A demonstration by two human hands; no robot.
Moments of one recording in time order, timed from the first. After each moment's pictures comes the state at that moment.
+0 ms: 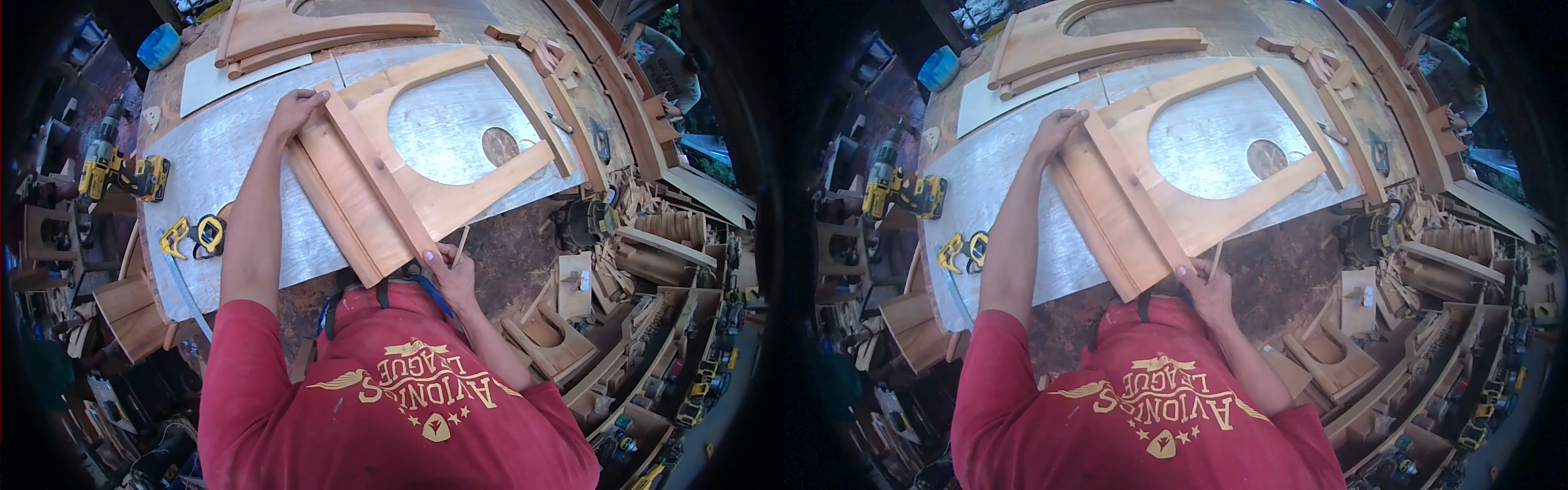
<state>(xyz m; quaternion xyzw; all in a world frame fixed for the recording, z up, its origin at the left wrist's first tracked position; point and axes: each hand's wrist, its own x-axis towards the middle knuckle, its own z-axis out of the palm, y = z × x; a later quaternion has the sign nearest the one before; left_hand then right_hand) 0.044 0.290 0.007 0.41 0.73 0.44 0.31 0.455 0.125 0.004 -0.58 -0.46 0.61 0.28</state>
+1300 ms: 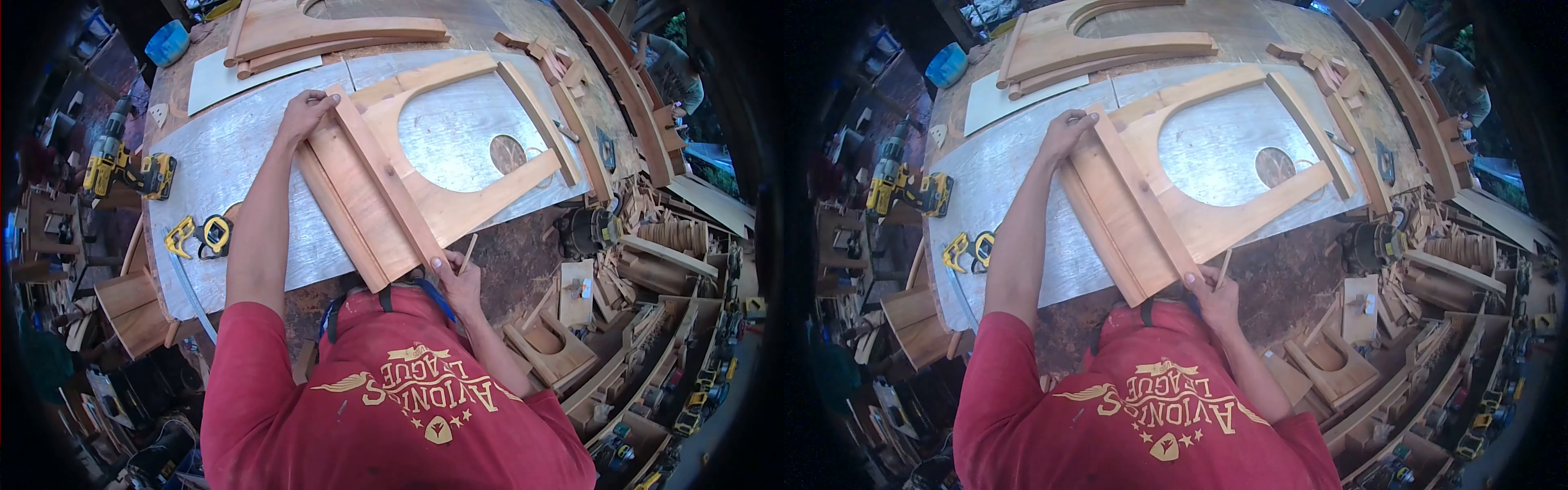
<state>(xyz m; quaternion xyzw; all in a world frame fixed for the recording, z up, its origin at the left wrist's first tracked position) 0.040 0.291 -0.002 0.42 0.73 0.45 0.30 0.450 0.122 0.006 -0.55 -0.45 0.62 0.34</state>
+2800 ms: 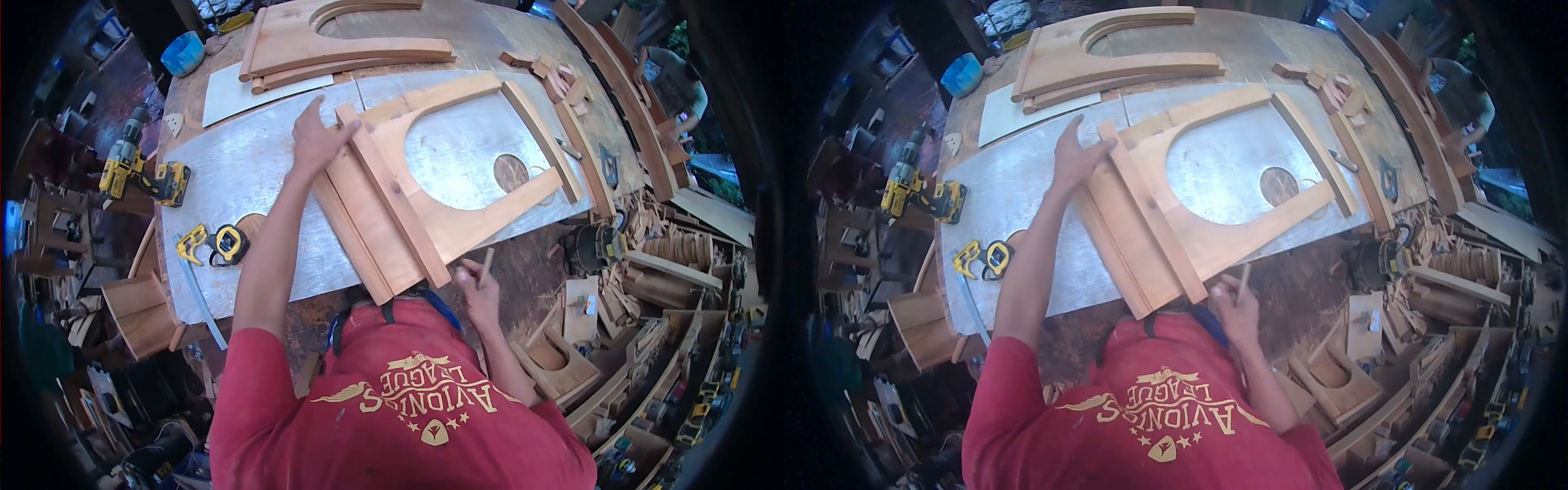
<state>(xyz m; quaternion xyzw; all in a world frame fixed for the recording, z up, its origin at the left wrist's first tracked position) 0.079 0.261 0.037 0.49 0.77 0.40 0.08 0.484 0.132 0.010 -0.58 -0.56 0.48 0.34</state>
